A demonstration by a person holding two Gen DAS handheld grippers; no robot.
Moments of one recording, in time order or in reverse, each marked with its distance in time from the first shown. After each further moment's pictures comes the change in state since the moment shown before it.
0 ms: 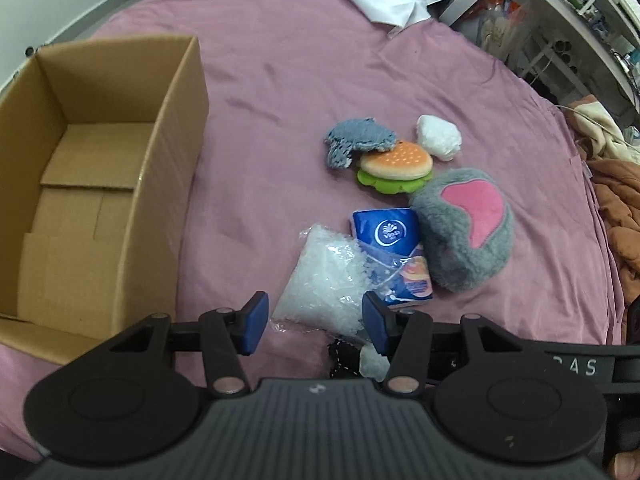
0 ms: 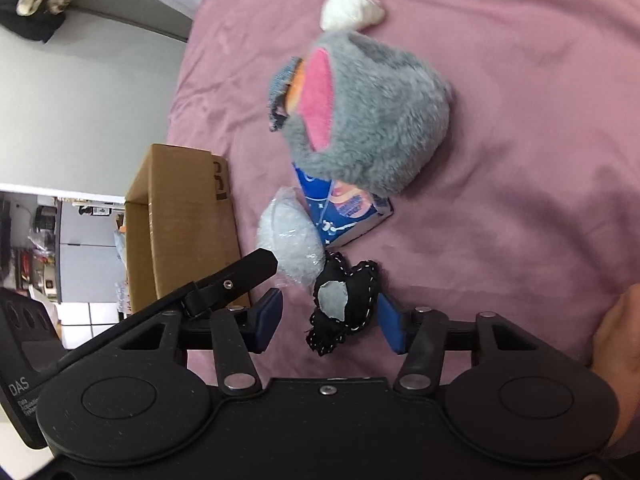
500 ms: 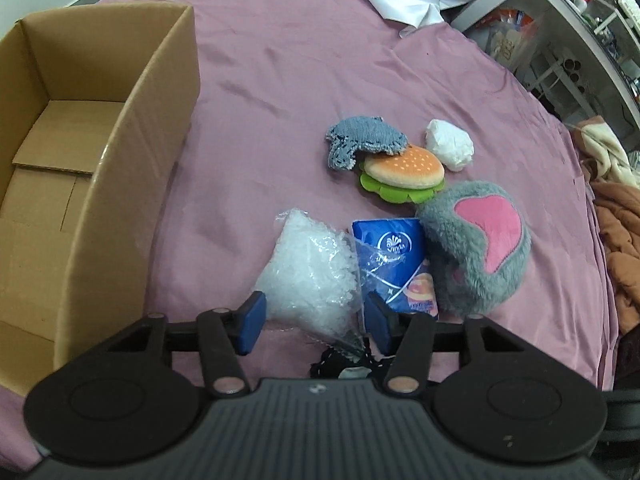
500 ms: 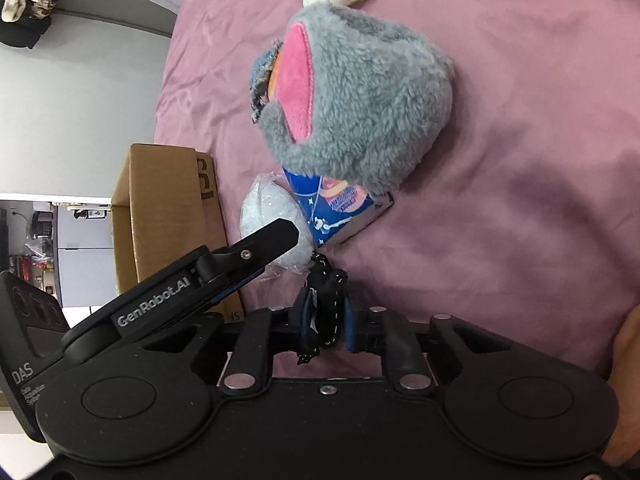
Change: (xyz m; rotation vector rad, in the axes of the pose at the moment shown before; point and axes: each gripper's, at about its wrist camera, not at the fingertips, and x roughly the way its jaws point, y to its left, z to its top) left arm 0.025 0.003 0.003 -0.077 -0.011 -0.040; right arm 0.016 -0.002 0.000 0.016 0.016 -0.001
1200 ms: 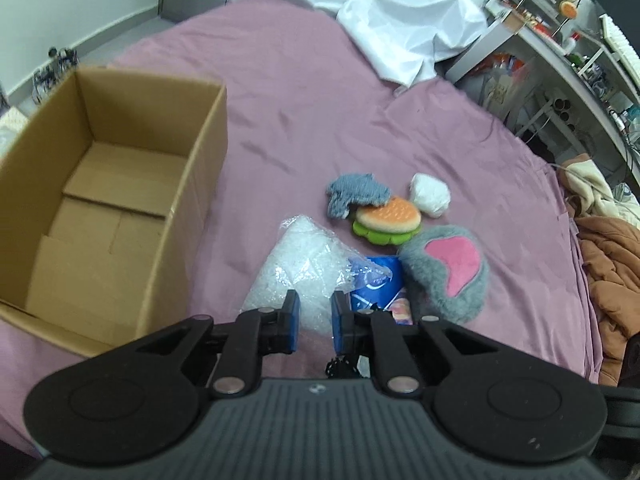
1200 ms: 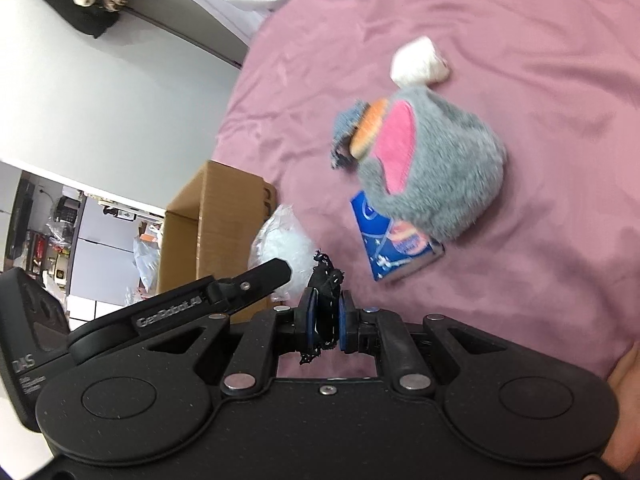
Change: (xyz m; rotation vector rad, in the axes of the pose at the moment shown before) left arm -0.066 -0.003 -0.005 -0.013 -0.143 0.017; right arm -0.031 0.036 -0.006 -0.190 -0.183 0.063
